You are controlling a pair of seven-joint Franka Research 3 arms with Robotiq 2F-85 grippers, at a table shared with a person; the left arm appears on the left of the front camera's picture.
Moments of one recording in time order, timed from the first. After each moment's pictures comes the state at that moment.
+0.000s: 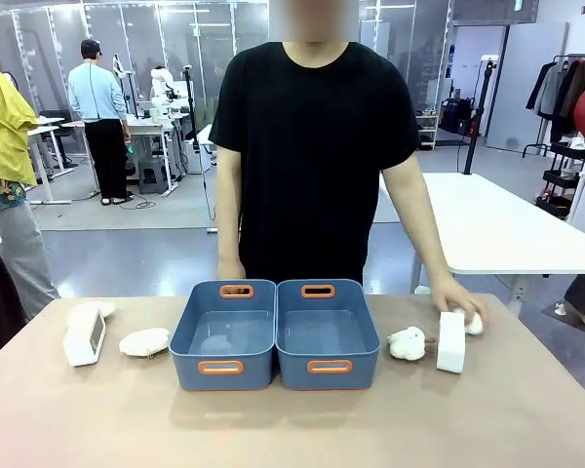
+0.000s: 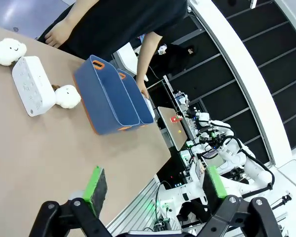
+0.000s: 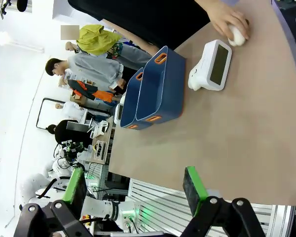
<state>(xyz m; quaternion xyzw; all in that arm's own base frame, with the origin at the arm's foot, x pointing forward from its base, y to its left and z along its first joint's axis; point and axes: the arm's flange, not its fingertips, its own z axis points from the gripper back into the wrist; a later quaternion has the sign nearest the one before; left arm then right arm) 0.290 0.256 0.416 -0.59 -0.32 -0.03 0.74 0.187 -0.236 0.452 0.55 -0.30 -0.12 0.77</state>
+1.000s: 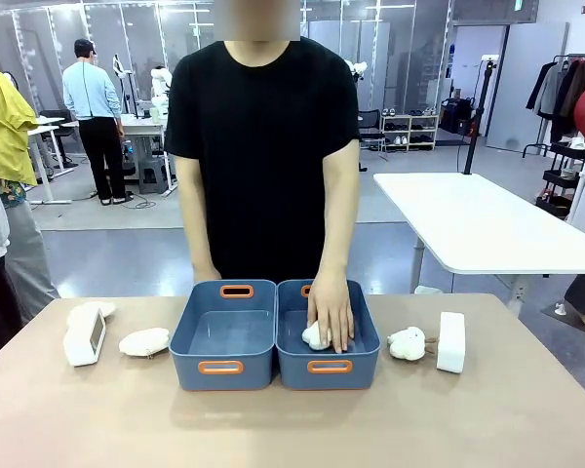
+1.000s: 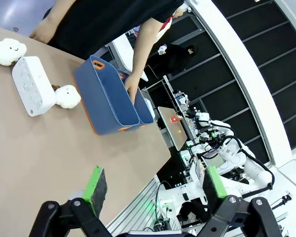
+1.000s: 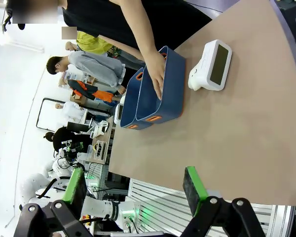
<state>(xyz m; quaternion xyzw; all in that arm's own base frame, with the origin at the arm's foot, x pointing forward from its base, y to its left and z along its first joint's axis) 0.290 0.256 0.417 -0.59 -0.32 -0.03 0.74 0.187 -0.236 0.452 0.55 -0.30 -0.12 0.77</state>
